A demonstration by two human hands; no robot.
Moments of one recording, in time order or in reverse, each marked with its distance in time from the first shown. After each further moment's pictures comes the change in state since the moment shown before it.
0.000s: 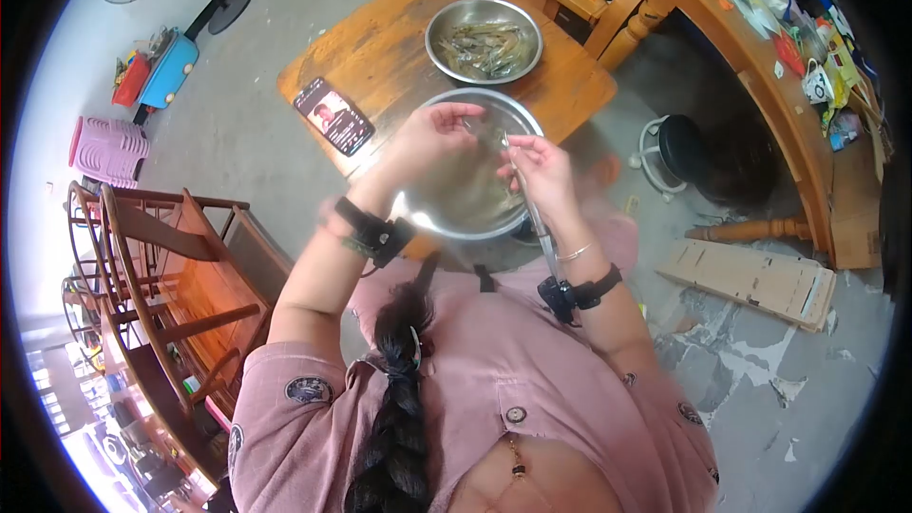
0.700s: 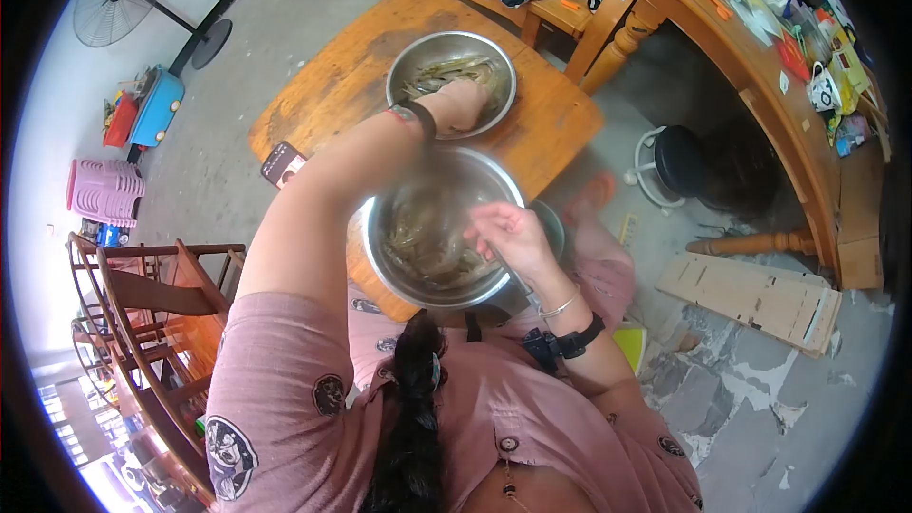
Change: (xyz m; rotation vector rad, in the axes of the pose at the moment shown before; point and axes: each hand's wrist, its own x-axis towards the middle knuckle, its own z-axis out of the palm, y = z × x) left_hand 0.234 0.013 -0.006 1.624 -0.266 0.112; right_hand 0.024 0.008 -0.021 0.139 -0.173 0.190
